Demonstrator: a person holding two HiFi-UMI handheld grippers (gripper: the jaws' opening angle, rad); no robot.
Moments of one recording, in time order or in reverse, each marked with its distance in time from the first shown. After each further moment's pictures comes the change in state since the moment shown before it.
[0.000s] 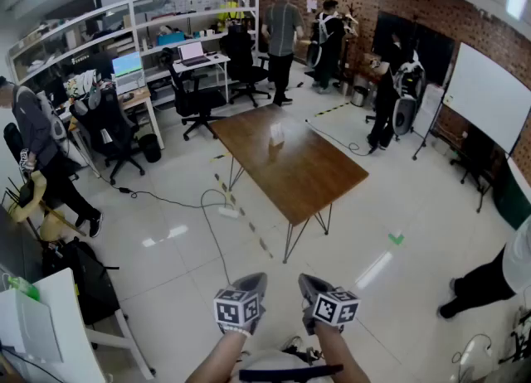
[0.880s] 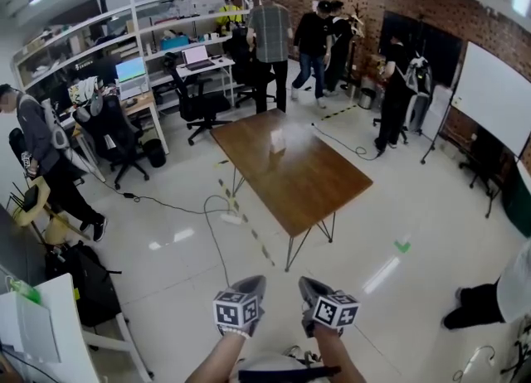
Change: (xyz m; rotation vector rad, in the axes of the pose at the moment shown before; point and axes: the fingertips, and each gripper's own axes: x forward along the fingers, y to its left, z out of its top) left arm 0.049 -0.001 0.017 0.004 0.010 0.054; right arm 0.018 -0.050 0.027 0.041 -0.003 0.029
